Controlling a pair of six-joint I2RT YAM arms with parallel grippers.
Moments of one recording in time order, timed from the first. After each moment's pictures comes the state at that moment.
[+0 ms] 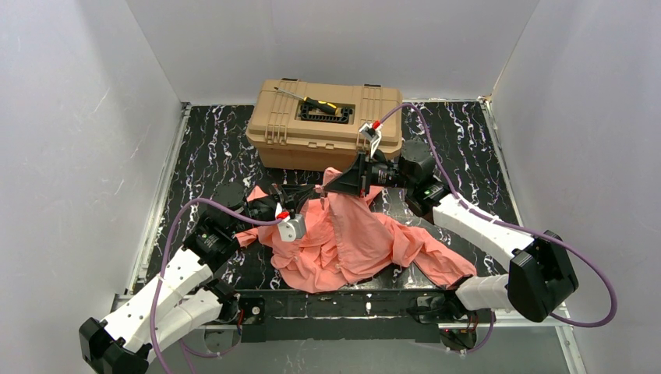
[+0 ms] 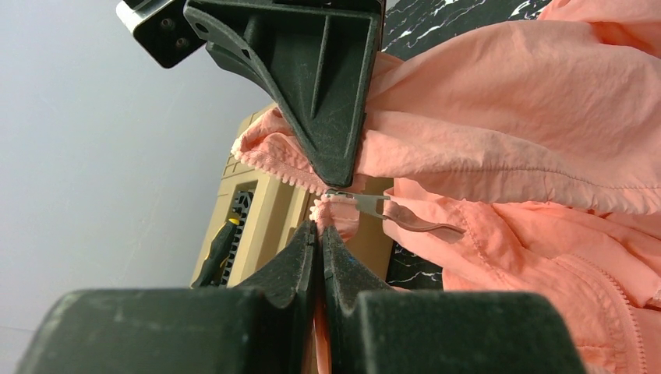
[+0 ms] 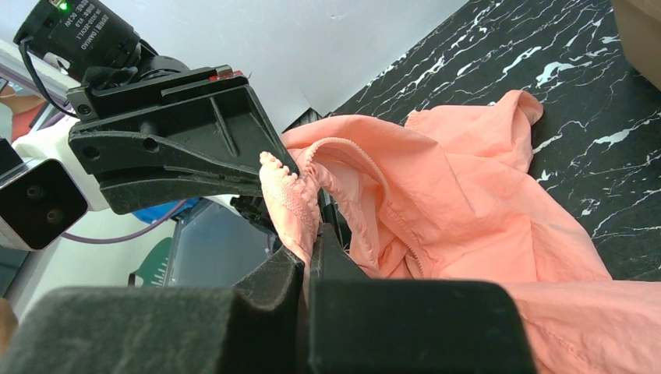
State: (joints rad) left arm -0.64 0.76 0.67 0.01 0.57 0.96; right arm 0.66 1.30 0.87 0.42 -0.81 0.70
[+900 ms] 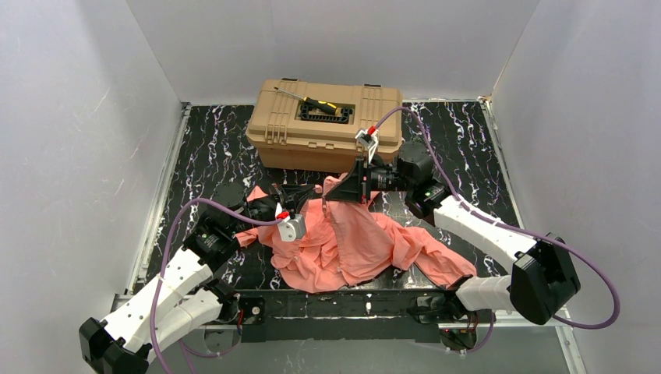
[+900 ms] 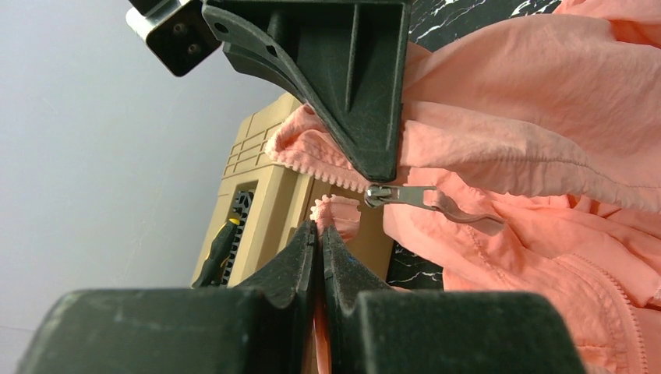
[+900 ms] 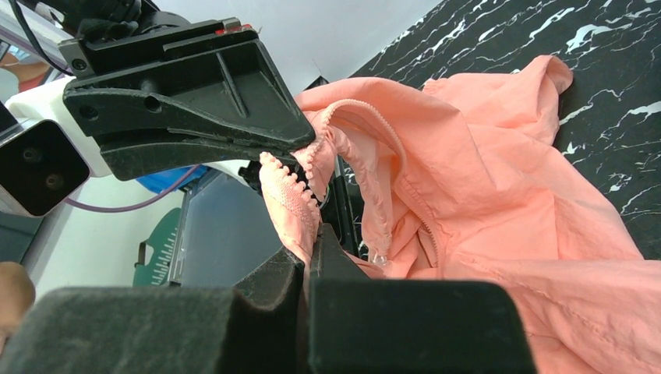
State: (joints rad) left arm -0.64 0.76 0.67 0.01 0.57 0.96; right arm 0.67 1.27 0.87 0.34 -0.86 0.67
